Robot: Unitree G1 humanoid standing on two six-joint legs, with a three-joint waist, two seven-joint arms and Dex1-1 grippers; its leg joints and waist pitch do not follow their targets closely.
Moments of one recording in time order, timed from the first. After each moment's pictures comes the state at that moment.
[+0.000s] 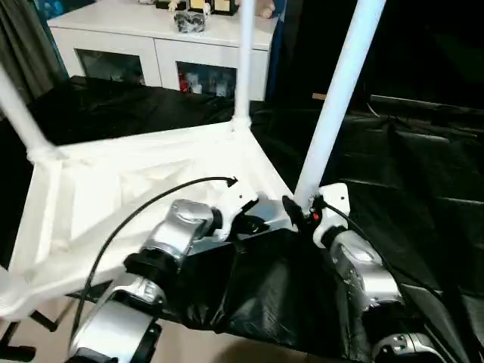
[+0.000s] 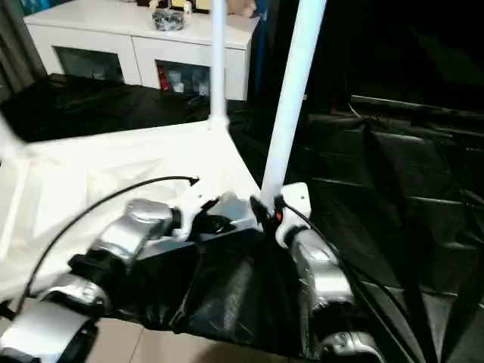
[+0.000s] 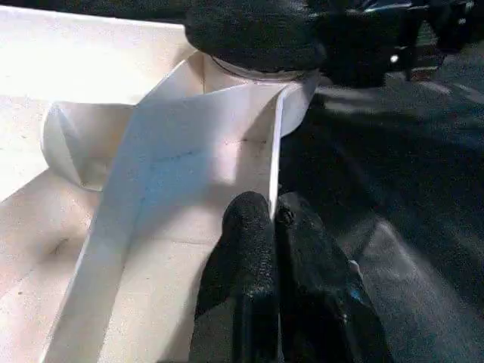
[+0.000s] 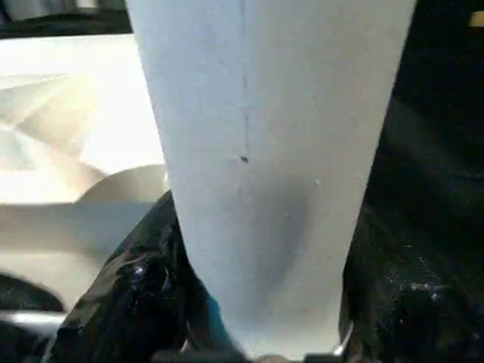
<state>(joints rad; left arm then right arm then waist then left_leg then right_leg) -0.67 0.11 -0.25 0.78 0.09 0.22 -0.92 -0.38 -0.06 -0.02 0.65 0.10 -0.04 0.38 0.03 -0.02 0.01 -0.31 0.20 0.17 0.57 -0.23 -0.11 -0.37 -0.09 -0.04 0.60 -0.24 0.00</state>
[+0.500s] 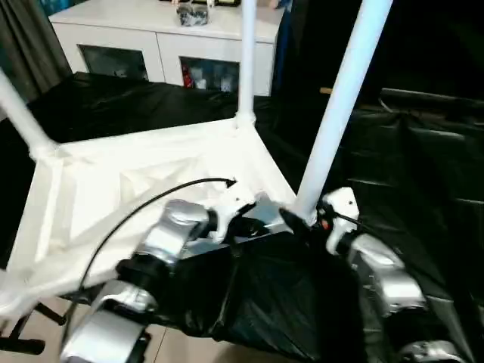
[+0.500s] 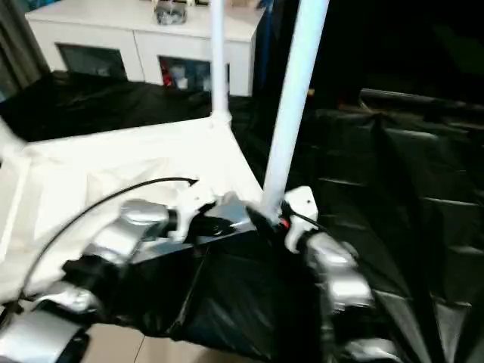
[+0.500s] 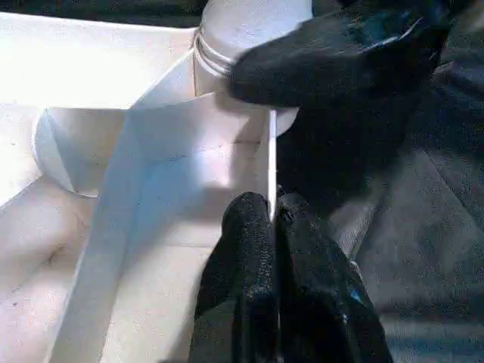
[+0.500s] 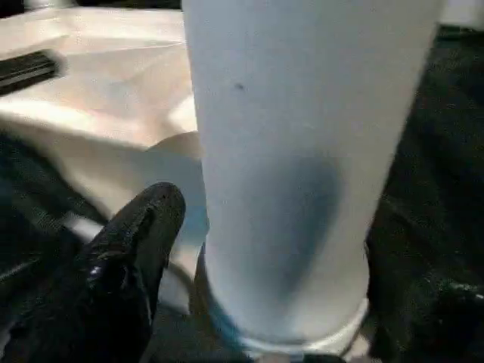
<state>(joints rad) -0.60 0.19 -0.26 0.64 0.07 0.19 -1.09 -0.32 -0.24 0.04 0.54 0.16 -0.03 0.80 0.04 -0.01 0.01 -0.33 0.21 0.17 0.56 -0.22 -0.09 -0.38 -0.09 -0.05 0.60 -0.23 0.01</state>
